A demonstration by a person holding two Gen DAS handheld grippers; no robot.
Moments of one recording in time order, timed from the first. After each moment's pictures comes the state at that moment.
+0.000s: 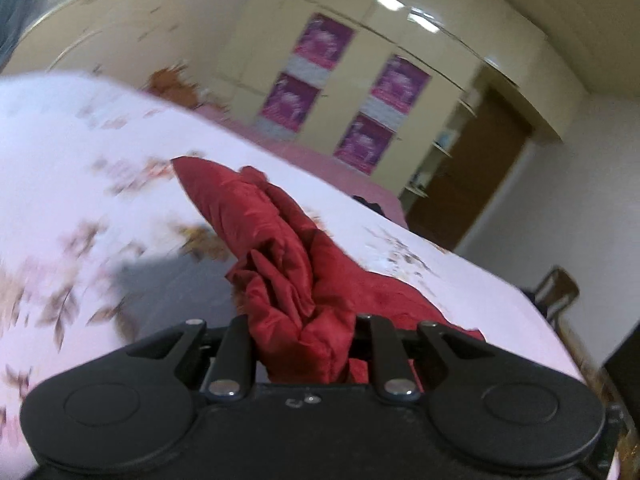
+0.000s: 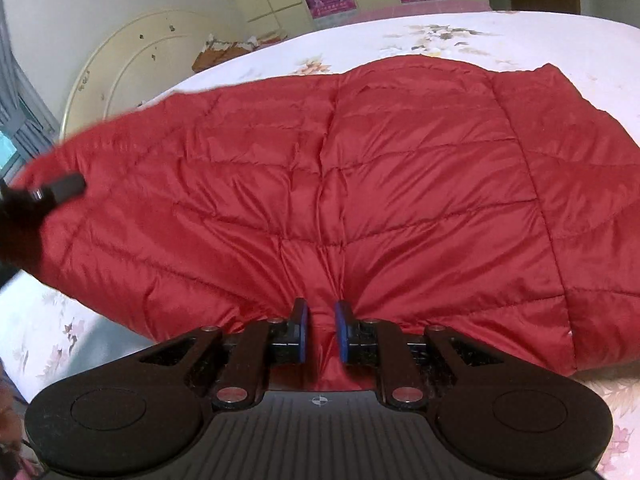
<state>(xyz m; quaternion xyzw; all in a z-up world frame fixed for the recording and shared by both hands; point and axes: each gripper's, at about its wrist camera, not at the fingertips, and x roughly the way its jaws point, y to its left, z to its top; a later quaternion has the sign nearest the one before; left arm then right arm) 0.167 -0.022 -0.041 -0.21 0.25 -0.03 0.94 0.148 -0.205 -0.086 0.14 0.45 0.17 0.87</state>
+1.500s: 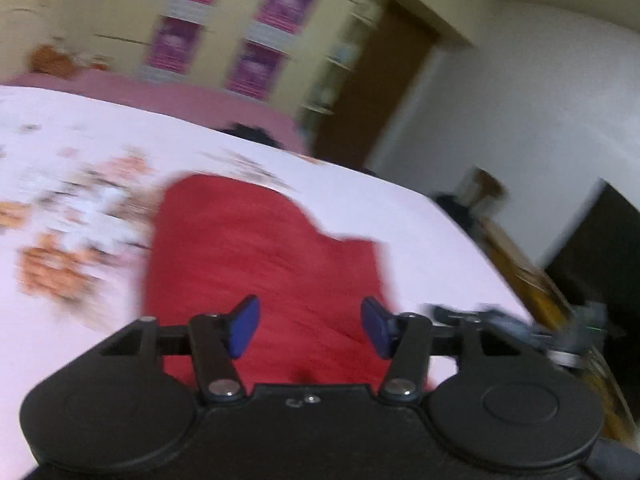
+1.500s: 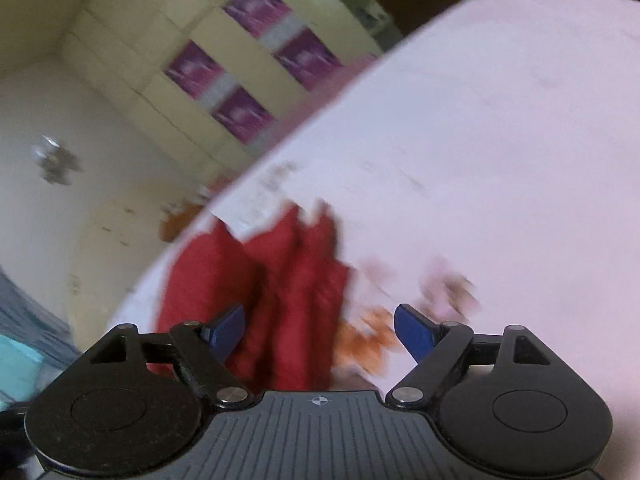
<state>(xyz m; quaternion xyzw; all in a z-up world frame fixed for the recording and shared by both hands) 0.207 -0.159 -0.031 -0.17 0.32 -0.16 0.92 0.154 -0.474 -0.039 0.36 0.32 0.11 0.87</state>
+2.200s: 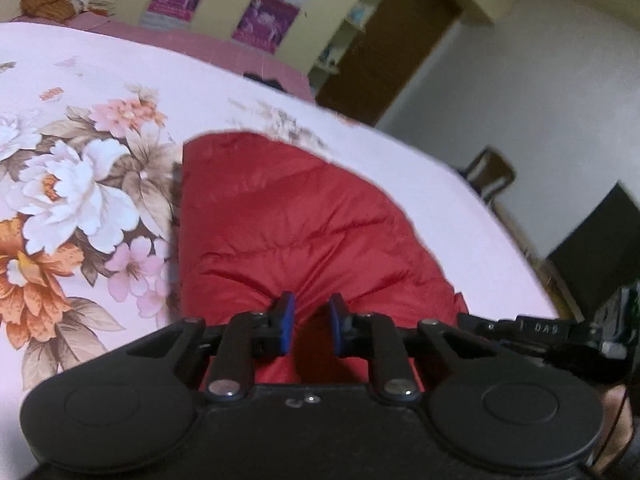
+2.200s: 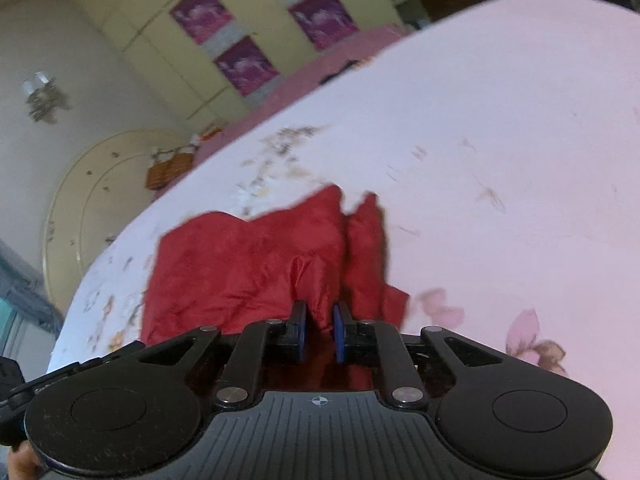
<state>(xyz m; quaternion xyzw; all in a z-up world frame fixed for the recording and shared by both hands) 0.315 -0.145 -0.113 -0.17 0.39 -0.21 0.88 0.226 -0.426 -0.065 0.29 0.41 0.09 0.86</state>
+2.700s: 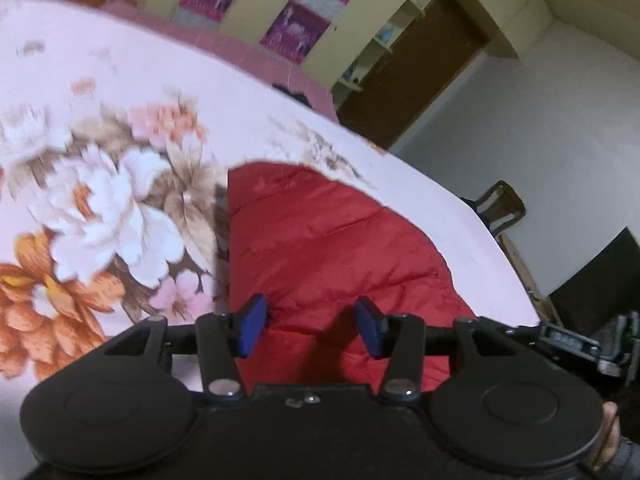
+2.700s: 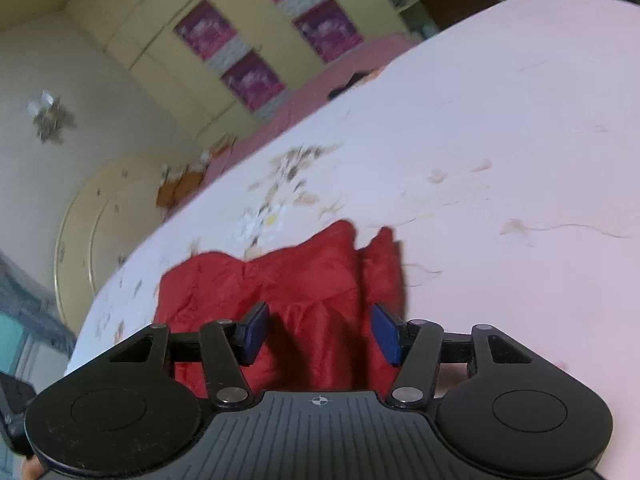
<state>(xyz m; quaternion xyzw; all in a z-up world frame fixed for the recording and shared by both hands) 0.344 -0.101 -0.122 -0.25 0.39 -0.19 0.87 0.273 -0.426 -0.063 0.31 0.40 0.13 0.85</state>
